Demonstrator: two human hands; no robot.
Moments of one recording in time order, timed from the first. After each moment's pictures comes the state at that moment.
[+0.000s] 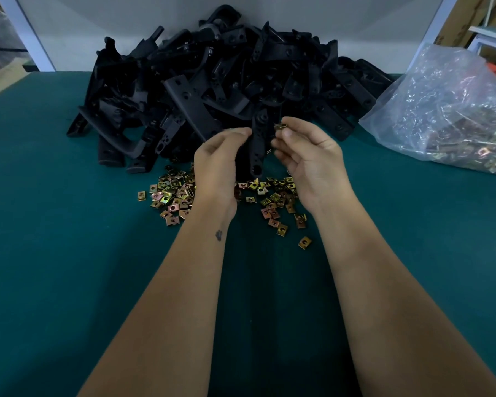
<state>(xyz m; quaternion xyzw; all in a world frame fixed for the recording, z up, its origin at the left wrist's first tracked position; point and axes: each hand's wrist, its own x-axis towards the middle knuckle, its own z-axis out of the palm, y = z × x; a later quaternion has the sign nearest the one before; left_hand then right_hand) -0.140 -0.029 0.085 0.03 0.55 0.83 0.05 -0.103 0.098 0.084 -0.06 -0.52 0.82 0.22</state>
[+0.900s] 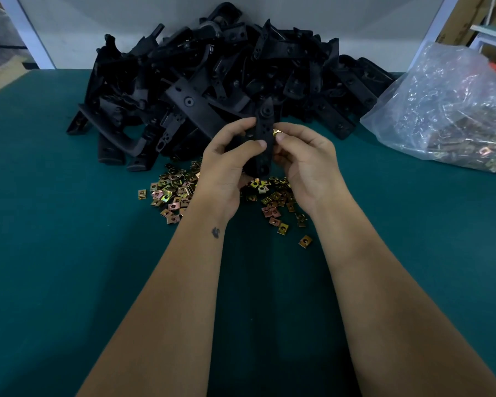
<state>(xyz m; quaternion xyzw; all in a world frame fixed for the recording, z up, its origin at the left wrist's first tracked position) -0.143 -0.032 0.080 0.14 0.54 0.82 0.12 -0.105 0.090 0.085 -0.08 -0.55 0.80 0.20</state>
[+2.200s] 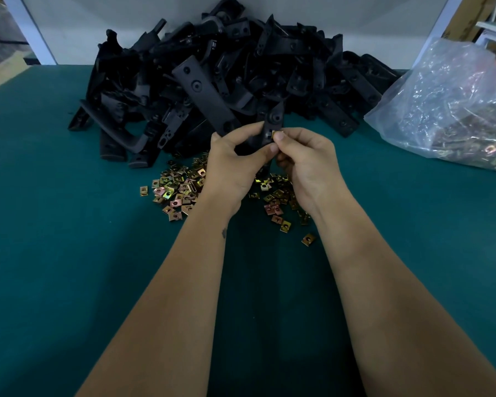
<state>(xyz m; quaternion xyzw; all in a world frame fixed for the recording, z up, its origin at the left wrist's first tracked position) -0.148 -0.026 0.072 0.16 0.68 0.71 0.04 -0.106 0.084 0.084 -0.12 -0.62 0.75 0.21</state>
